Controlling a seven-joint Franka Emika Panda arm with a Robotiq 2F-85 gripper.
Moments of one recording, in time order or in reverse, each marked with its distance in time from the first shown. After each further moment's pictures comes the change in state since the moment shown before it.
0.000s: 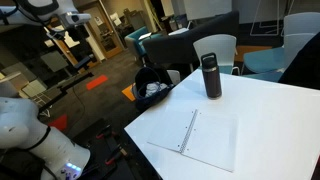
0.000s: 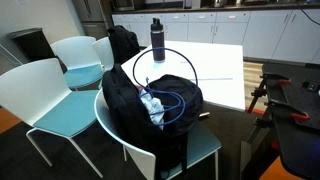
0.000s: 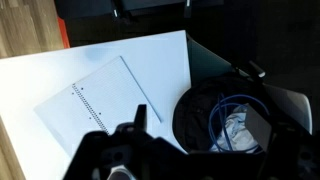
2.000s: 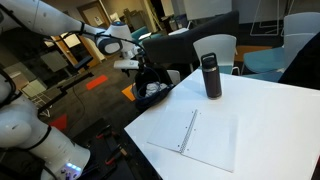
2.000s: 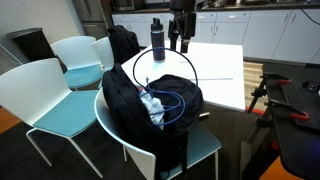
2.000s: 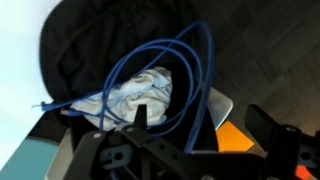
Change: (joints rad) arm 0.058 0.683 -0.145 0.093 0.451 0.634 -1.246
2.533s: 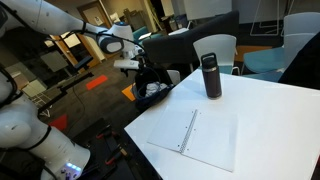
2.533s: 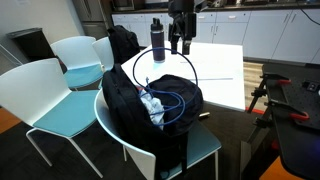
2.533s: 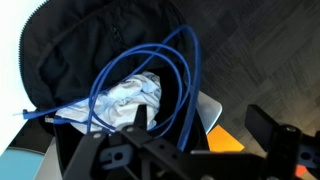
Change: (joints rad) arm -0.010 0.024 0.013 0.034 0.001 -0.063 0.003
